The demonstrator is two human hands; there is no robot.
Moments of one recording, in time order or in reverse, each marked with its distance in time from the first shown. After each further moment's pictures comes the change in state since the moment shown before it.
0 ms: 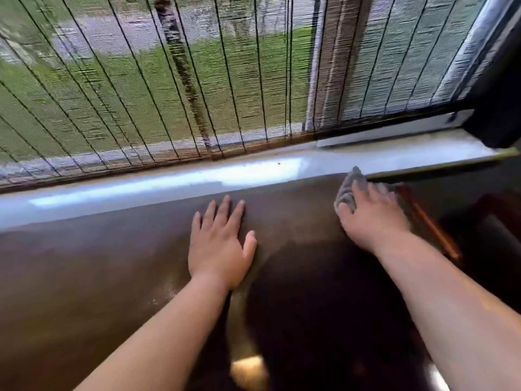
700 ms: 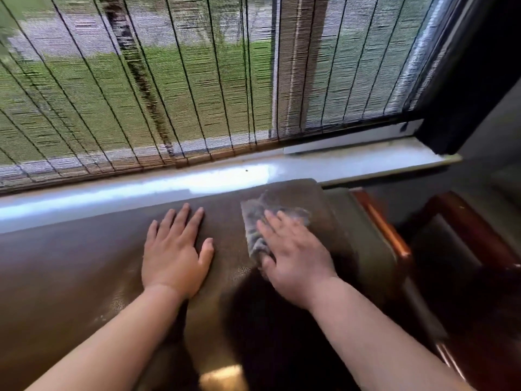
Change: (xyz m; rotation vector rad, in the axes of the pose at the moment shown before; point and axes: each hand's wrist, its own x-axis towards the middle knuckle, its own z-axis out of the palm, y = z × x) left_hand -0.001 -0.001 0.002 -0.002 0.039 -0.020; right_hand -0.064 -0.027 0.039 0.019 0.043 -0.514
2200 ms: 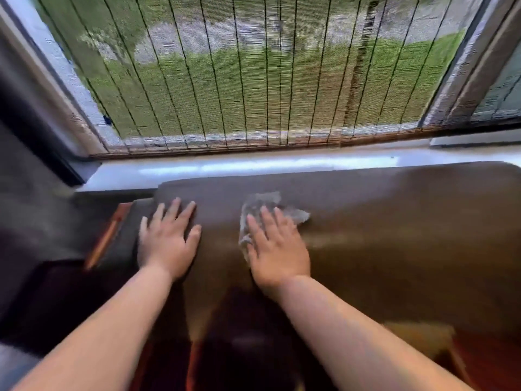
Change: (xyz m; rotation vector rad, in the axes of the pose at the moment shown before) left_hand -0.142 -0.462 -0.040 0.003 -0.034 -0.275; right_hand 0.055 -0.469 0.110 -0.056 0.043 -0.093
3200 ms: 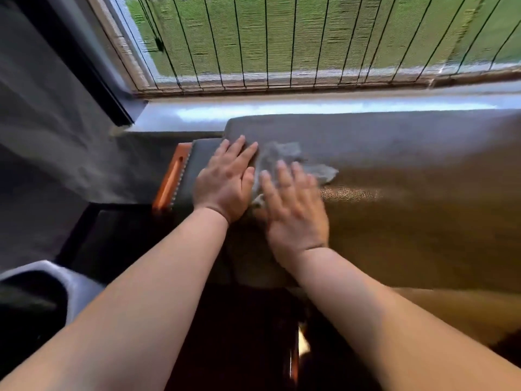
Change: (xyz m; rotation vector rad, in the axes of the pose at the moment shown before) left_hand 0.015 -0.066 0.024 -0.260 0.181 0.210; right_hand 0.022 -0.130 0.078 -0.078 0.367 -0.075
